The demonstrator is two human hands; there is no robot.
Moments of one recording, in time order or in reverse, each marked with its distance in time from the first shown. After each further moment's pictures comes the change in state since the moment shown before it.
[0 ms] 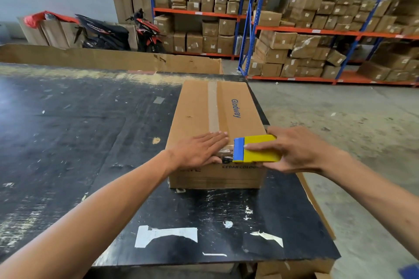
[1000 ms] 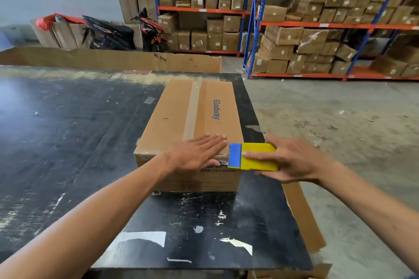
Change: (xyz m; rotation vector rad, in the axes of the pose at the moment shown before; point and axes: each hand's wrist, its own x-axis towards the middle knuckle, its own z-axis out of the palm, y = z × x) left_hand 0.066 0.035 0.010 0.037 -0.007 -0.008; right_hand -0.056 0.073 0.038 0.067 0.151 -0.118
